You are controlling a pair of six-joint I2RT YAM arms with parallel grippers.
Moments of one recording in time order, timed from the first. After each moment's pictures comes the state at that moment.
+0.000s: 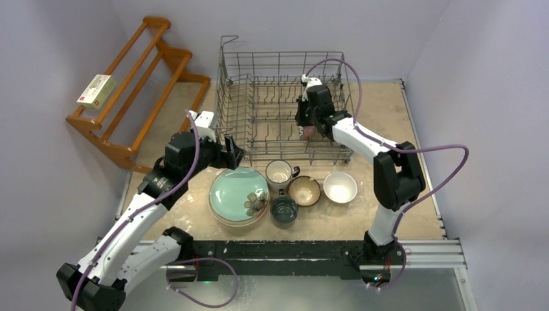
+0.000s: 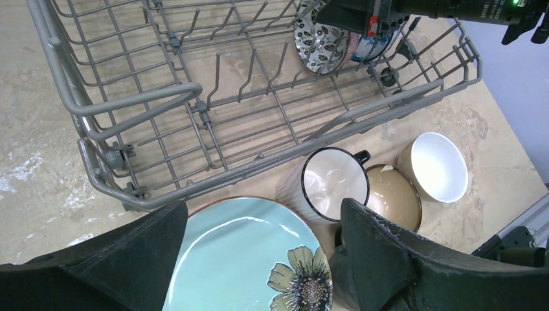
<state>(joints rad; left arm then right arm) -0.48 0.84 0.84 -0.36 0.07 -0.33 0.46 1.81 1.36 -0.16 -0.01 0.30</state>
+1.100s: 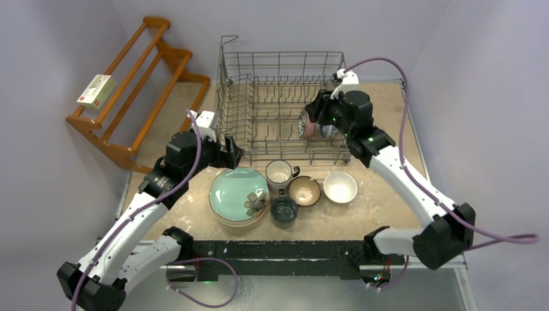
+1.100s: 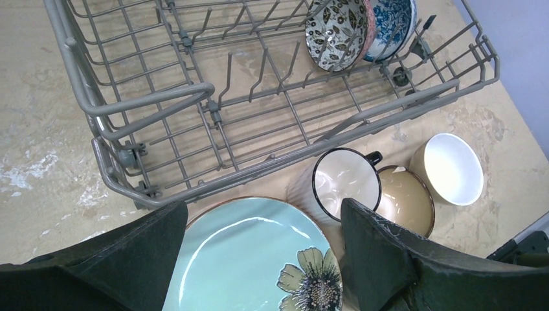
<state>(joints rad) -0.48 0.85 0.84 -0.36 0.05 -0.31 0.46 1.31 1.16 -0.12 0.03 0.34</state>
